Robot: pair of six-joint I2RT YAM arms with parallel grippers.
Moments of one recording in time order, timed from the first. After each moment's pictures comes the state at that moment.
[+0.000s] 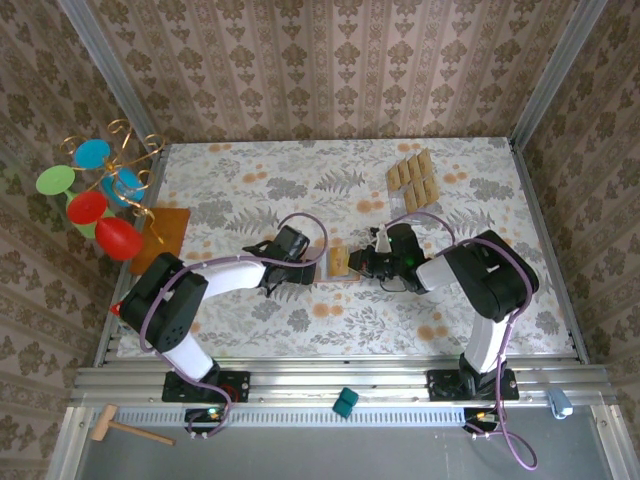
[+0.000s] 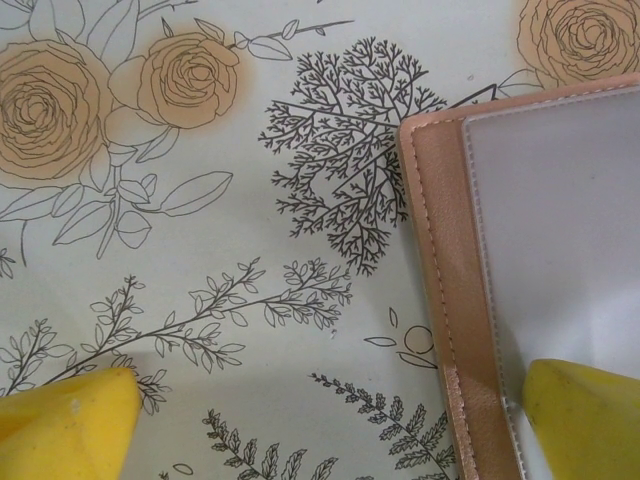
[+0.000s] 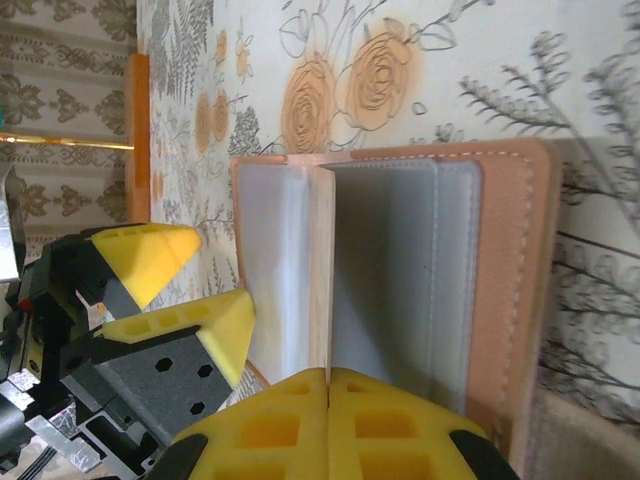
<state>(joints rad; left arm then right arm) -0.71 1.63 0.79 -0.24 -0.22 -0.40 0.42 1.83 0.61 0.61 -0.60 0.91</state>
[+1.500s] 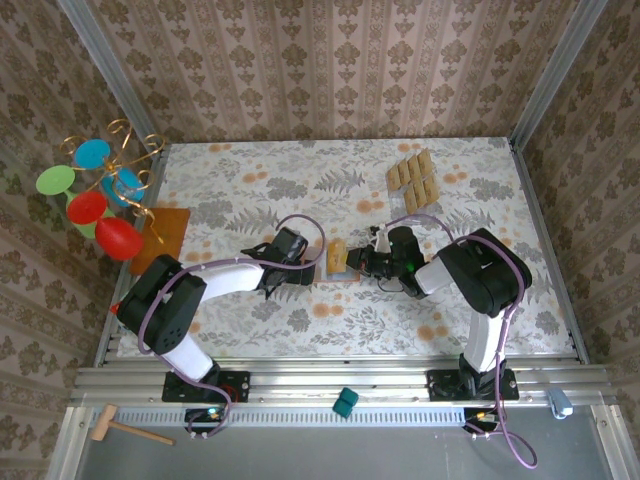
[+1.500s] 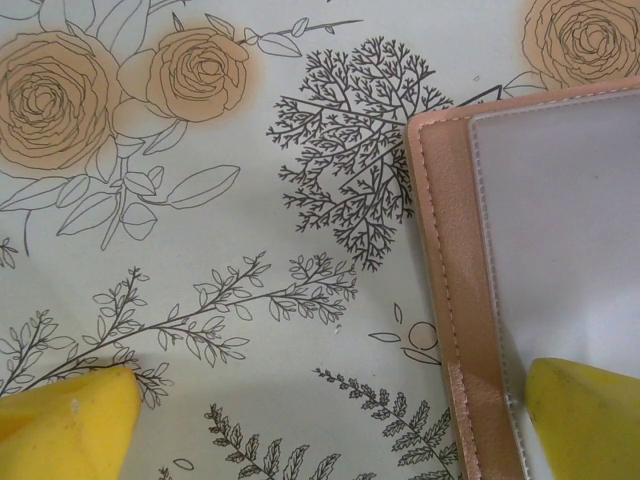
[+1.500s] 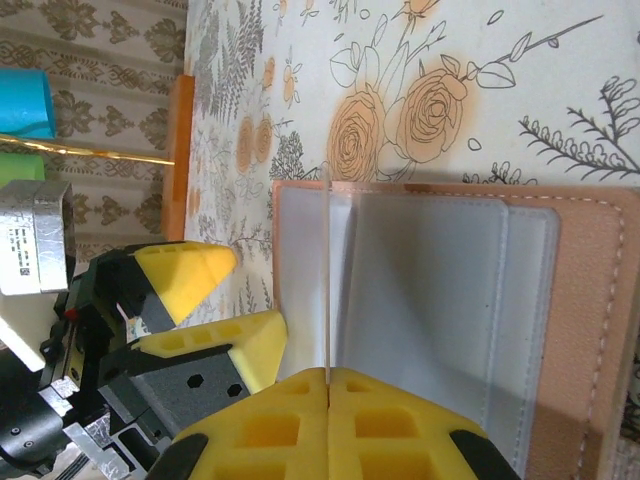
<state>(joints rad) -0.71 1.61 0.77 -0.21 -0.22 -0.41 0.44 1.88 0.59 0.82 -0.60 0.97</state>
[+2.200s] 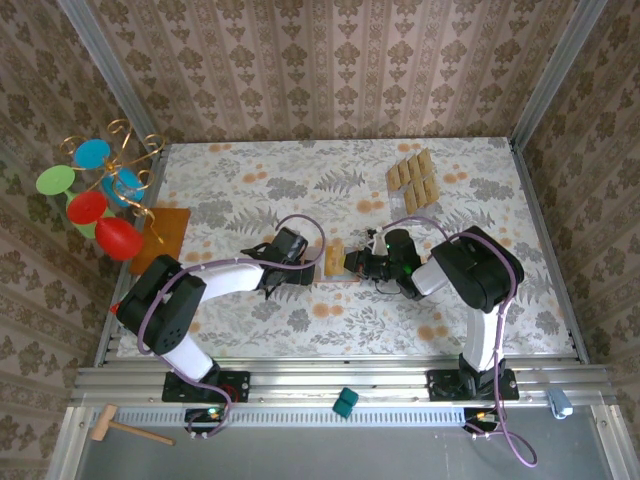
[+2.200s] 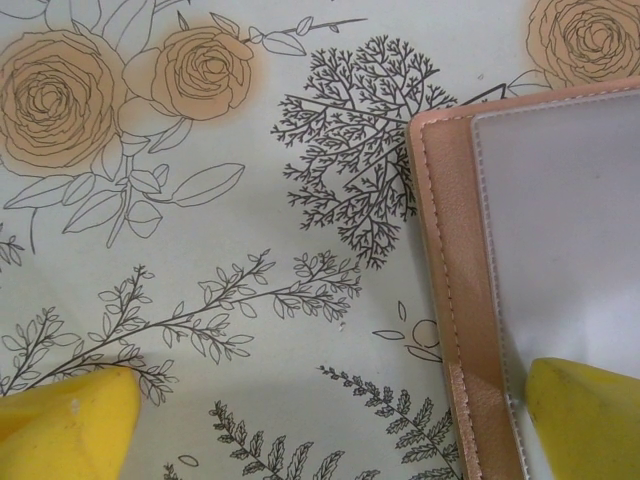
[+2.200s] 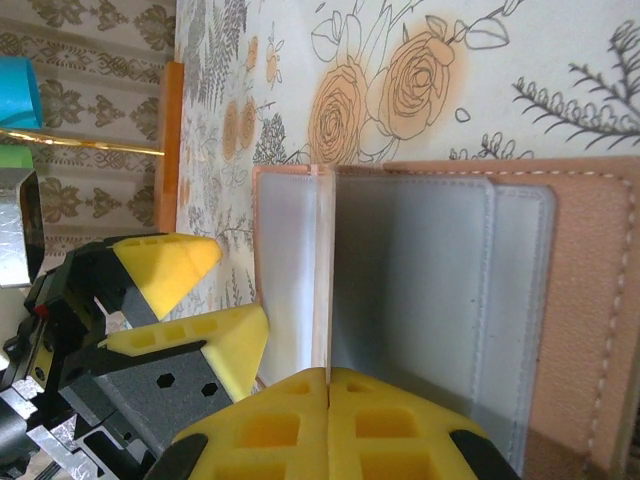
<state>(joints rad) -0.71 1.61 0.77 -0.22 -0.22 -0.41 0.46 1.93 0.59 0.85 -0.60 0.97</state>
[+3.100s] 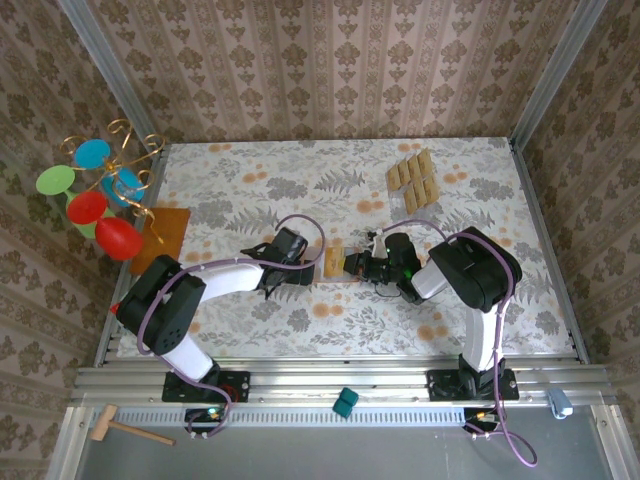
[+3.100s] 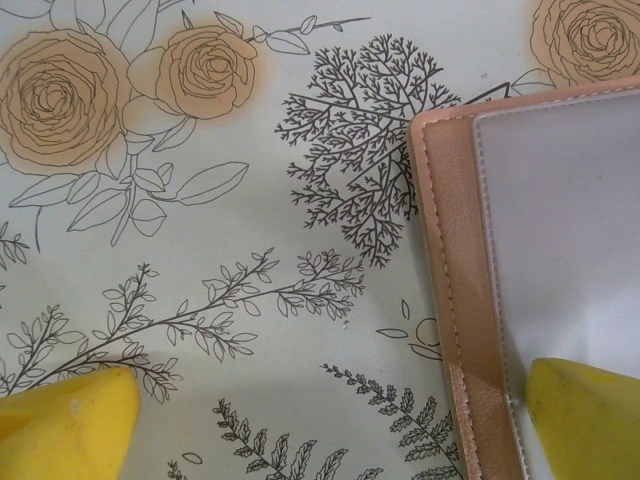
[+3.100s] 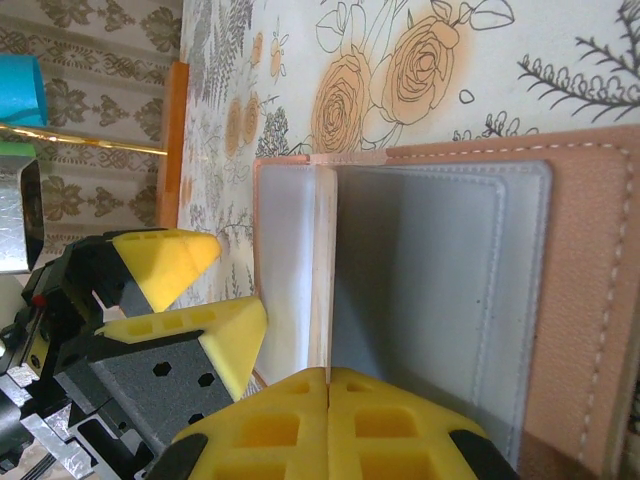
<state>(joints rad) -0.71 1.61 0.77 -0.22 -0.22 -0.41 0.47 1.94 0.56 0.91 -0.57 0.98</state>
